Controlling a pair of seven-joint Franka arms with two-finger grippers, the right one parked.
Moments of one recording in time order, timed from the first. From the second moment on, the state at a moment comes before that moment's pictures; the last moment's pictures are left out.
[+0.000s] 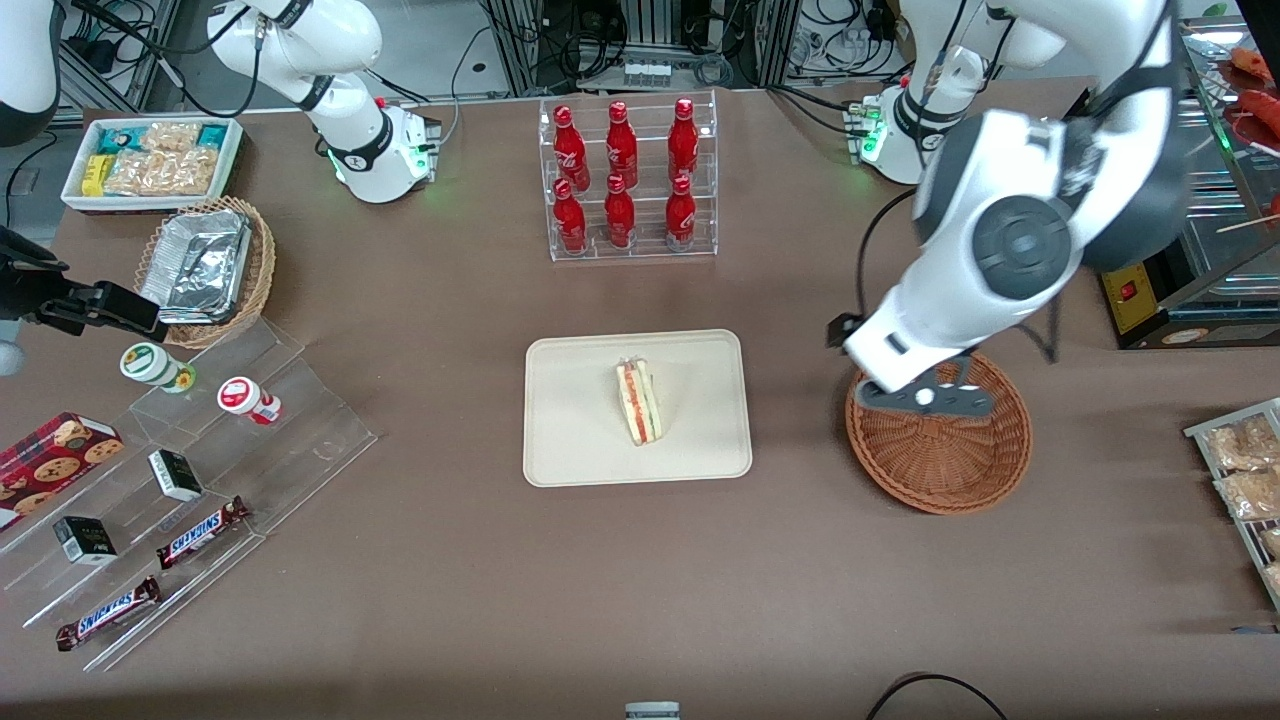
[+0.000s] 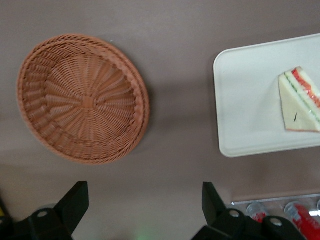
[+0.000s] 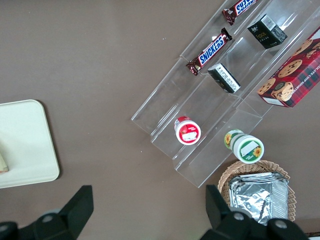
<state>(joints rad) -0.66 0.29 0.35 -1.46 -0.11 1.52 -0.17</state>
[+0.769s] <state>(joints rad) -0.55 0.13 0.34 -1.46 -0.11 1.37 -0.09</state>
